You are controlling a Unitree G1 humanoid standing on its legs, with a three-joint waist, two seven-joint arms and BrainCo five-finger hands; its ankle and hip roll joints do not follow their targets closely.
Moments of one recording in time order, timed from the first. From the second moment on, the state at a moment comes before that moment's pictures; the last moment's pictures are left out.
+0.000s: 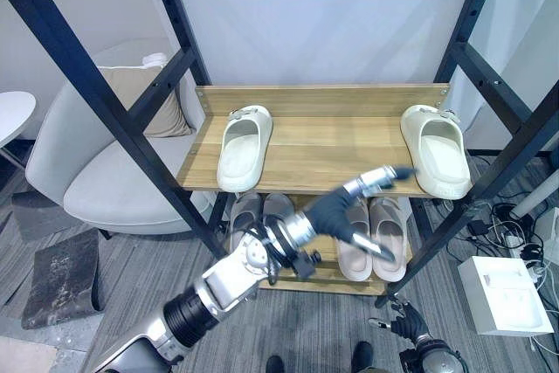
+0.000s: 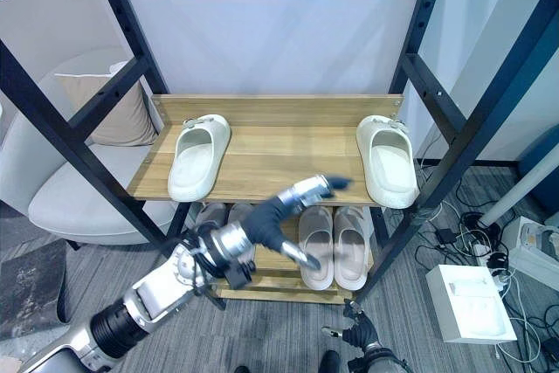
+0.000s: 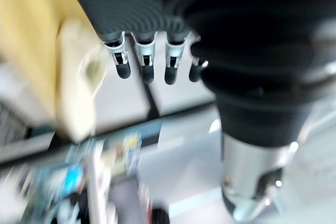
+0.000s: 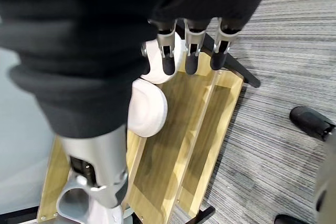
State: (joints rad) left arm -0.40 0.45 -0.59 -0.26 -0.34 -0.20 -0.06; right arm 0.18 -0.31 0.26 0.63 0.11 -0.12 -0.10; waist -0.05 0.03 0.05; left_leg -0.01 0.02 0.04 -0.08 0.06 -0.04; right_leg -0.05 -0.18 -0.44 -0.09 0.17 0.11
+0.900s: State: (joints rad) left arm -0.57 0.73 -0.33 0.14 0.75 0.01 0.48; right arm 0.17 -0.31 0.25 0.62 0.11 -0.13 -0.10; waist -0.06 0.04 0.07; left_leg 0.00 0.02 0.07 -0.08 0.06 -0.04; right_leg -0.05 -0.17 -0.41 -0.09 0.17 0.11
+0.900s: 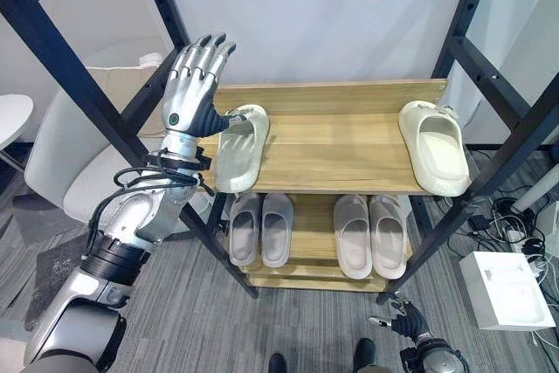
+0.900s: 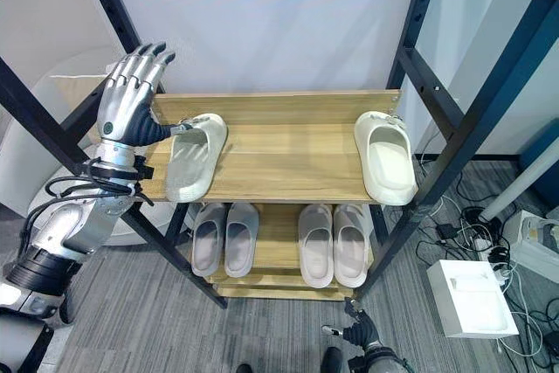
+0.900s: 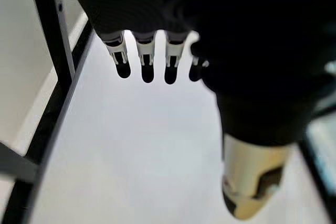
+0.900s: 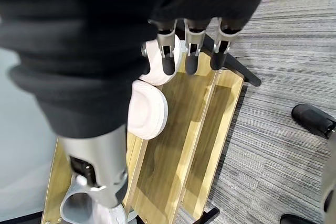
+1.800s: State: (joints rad) left arm -0.76 0.83 -0.59 0.58 0.85 0.10 0.41; right arm 0.23 -0.34 0.21 0.54 0.18 -0.13 -0.09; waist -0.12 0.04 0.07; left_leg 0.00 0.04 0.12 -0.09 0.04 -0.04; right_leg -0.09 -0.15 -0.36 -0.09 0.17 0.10
